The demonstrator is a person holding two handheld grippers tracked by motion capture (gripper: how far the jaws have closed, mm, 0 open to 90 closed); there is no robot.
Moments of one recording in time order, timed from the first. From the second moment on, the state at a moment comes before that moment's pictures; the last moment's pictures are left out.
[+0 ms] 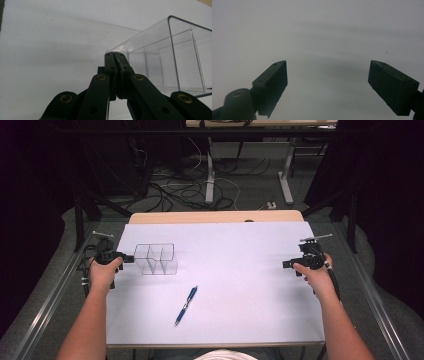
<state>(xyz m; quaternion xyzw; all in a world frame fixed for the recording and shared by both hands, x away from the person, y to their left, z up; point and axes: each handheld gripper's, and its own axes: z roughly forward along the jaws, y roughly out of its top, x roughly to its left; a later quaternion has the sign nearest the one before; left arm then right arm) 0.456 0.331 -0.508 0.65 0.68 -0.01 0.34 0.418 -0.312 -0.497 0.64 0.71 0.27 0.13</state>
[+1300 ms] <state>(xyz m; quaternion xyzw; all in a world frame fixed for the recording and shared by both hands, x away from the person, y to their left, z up) 0.466 0.277 -0.514 0.67 0.65 -0.02 0.35 0.417 -0.315 -0.498 0.64 0.71 0.28 0.12</state>
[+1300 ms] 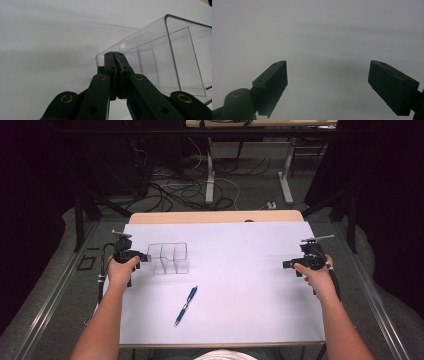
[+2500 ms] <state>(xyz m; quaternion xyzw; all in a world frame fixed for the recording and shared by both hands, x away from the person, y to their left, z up) 0.479 0.140 -0.499 0.72 0.61 -0.04 0.34 0.415 -0.317 -0.497 0.64 0.70 0.28 0.12</state>
